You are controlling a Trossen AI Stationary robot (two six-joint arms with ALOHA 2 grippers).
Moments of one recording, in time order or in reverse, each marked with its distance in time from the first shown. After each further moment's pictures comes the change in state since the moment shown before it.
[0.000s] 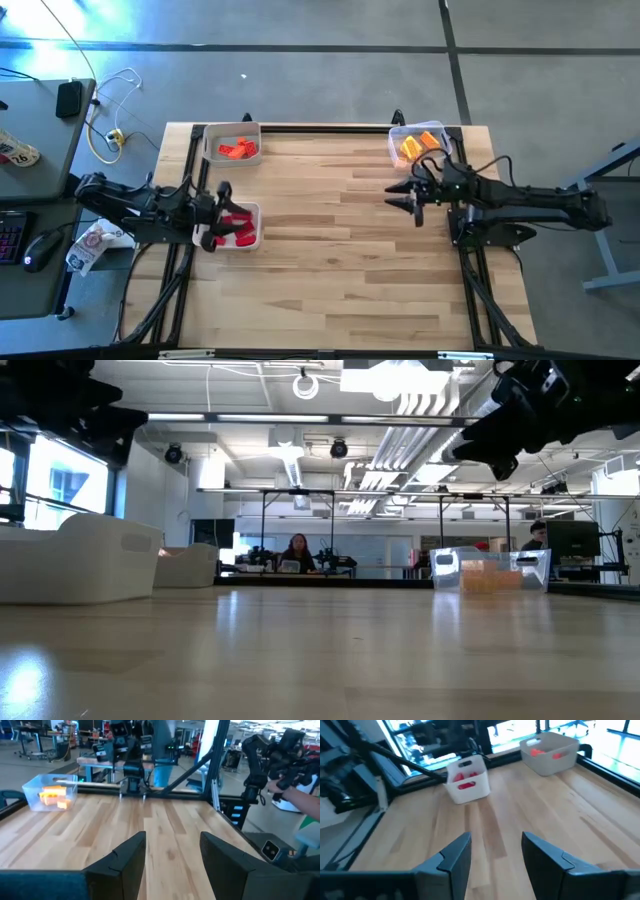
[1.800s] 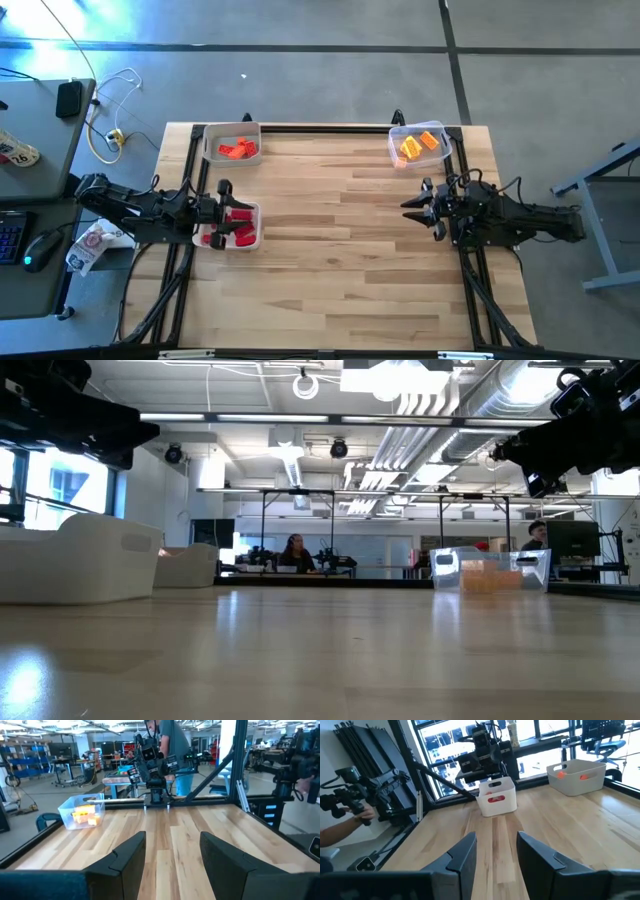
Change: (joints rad) left arm 0.001 -0.003 -0.109 0.175 -0.105 0.163; right arm 0.085 -0.597 -0.294 -0.082 -0.020 0.029
